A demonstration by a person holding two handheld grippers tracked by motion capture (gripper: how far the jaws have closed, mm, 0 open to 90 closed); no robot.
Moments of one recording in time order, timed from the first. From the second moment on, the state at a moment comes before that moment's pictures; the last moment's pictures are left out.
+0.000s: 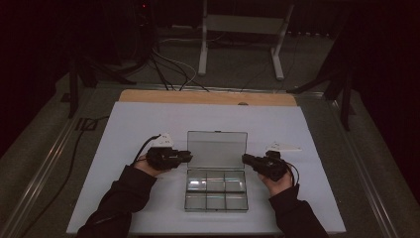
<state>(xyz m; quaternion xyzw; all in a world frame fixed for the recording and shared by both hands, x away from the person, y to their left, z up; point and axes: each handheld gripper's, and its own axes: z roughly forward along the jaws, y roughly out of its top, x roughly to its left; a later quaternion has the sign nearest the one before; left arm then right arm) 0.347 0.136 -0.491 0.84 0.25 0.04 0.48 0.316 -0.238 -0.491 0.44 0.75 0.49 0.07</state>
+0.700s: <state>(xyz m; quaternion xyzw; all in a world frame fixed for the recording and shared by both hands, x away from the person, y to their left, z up) 0.354 0.133 -0.497 0.83 0.28 0.01 0.48 0.321 -0.236 -0.495 0.46 0.74 0.48 0.05</state>
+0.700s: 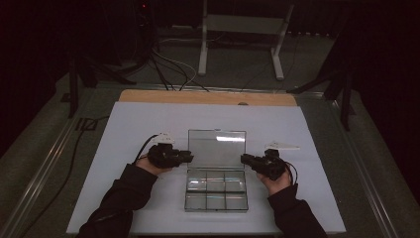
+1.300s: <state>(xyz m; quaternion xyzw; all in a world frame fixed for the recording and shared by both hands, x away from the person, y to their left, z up) 0.357 0.131 -0.505 0.83 0.31 -0.03 0.46 0.325 -0.232 -0.501 0.48 0.74 0.47 0.04</state>
